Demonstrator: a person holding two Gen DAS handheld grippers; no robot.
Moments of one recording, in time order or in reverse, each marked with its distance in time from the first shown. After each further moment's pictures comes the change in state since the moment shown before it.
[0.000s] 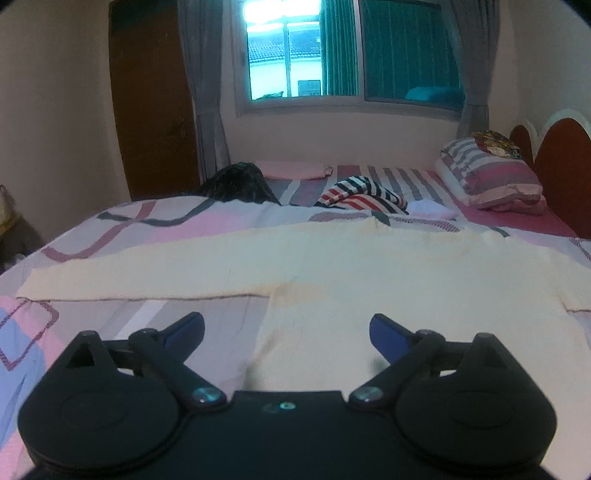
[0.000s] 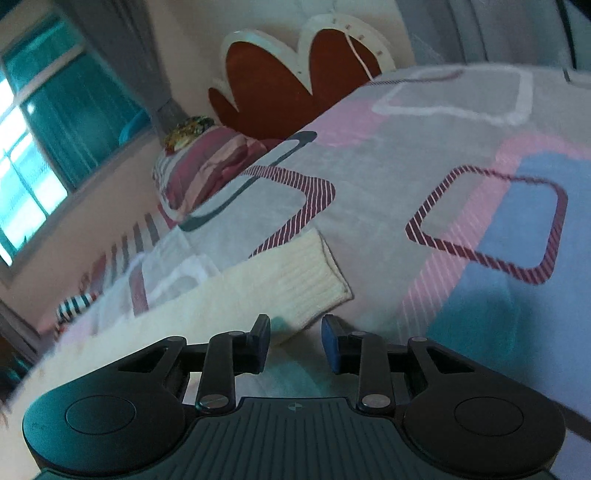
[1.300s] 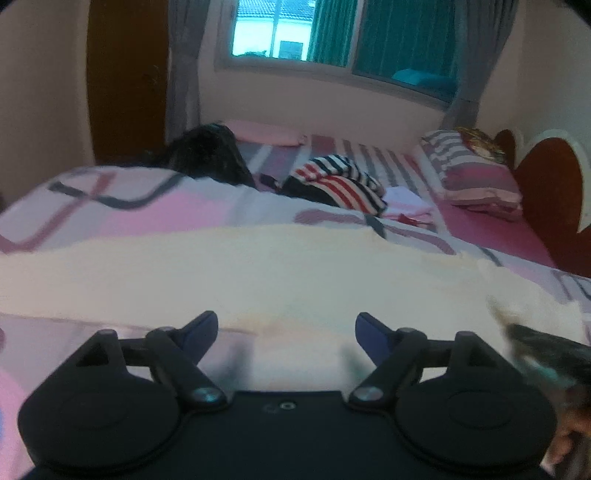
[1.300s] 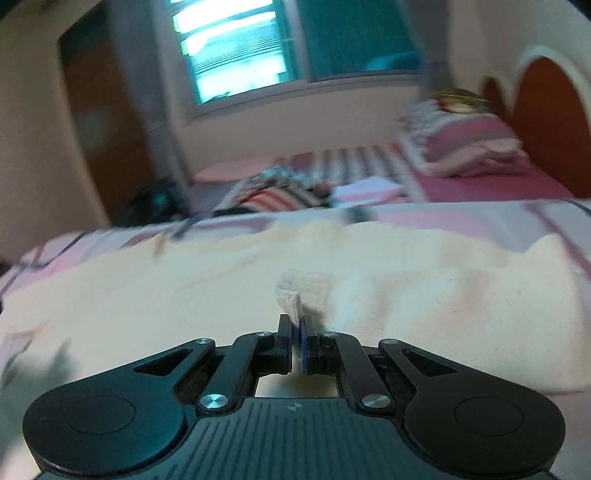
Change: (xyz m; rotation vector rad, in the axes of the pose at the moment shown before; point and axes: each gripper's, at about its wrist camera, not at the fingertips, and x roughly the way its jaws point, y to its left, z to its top) left arm 0.065 0.035 0.055 -0.104 0.148 -0.186; right arm 0.029 0.319 -0.198 -0.686 0.153 0.451
